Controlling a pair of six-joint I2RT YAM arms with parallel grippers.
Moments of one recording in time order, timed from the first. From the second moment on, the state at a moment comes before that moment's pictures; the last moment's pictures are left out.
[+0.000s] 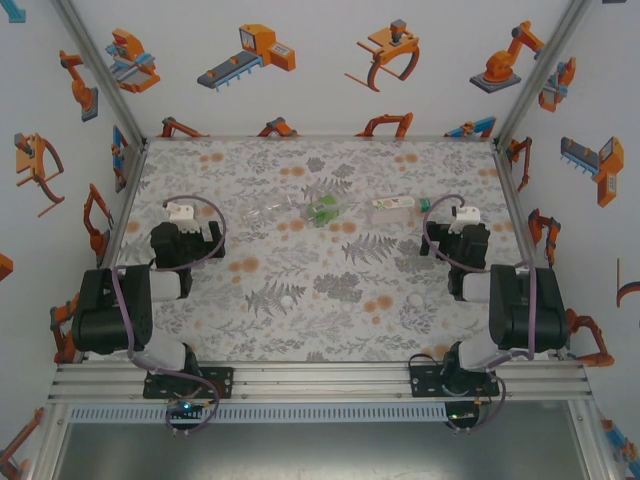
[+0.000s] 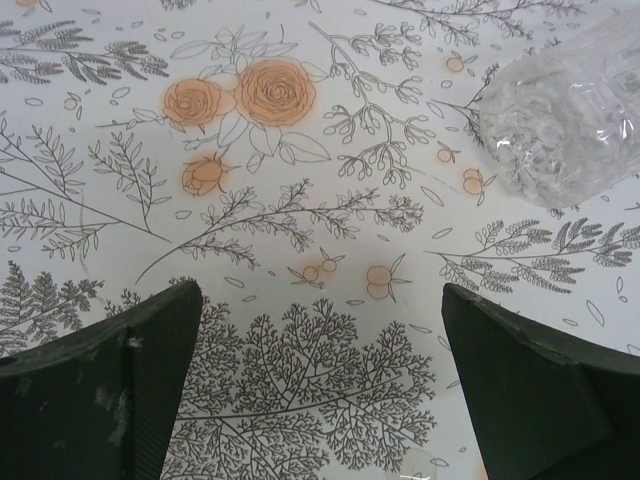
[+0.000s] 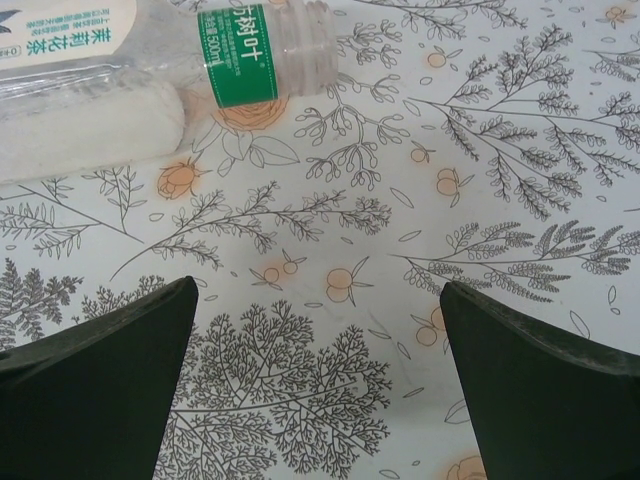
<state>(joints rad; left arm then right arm) 0.03 1.52 0.39 0.70 0.18 0.00 -0.08 1.52 0.36 0.75 -0.11 0.01</state>
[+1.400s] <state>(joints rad) -0.10 1.21 0.81 -0.23 0.07 0.05 0.15 1.97 1.68 -0.98 0.11 1.26</state>
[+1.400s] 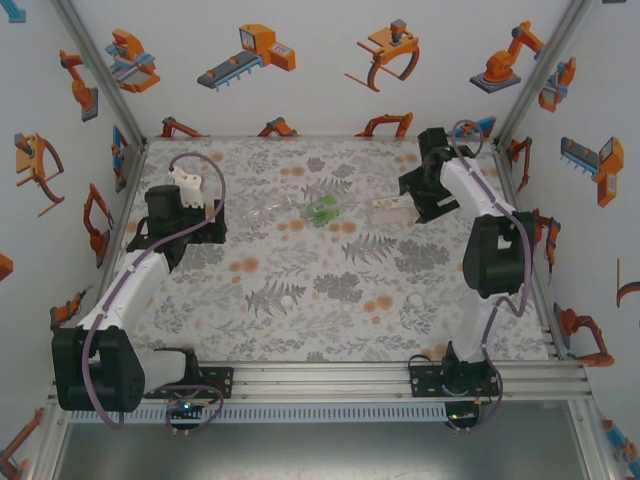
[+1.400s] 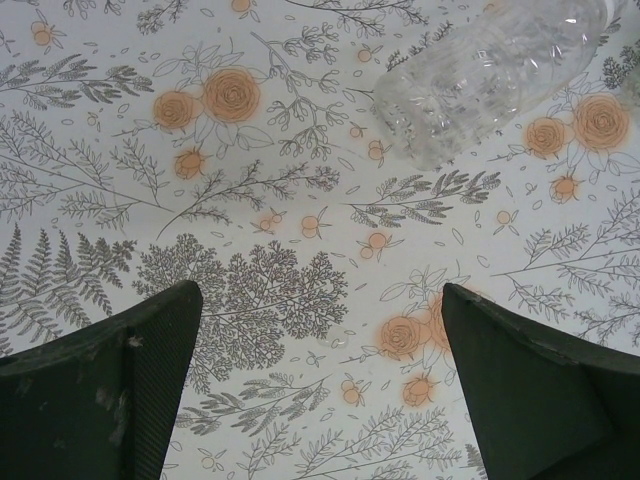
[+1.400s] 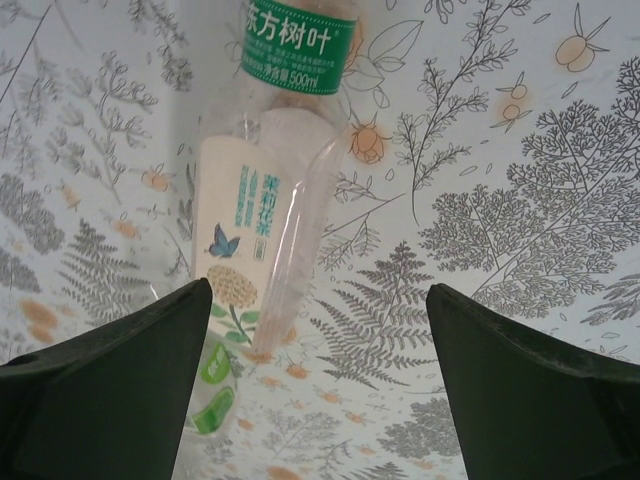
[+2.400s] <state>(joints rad) -0.10 1.21 0.81 -0.23 0.10 0.06 0.15 2.25 1.82 -1.00 0.14 1.42</state>
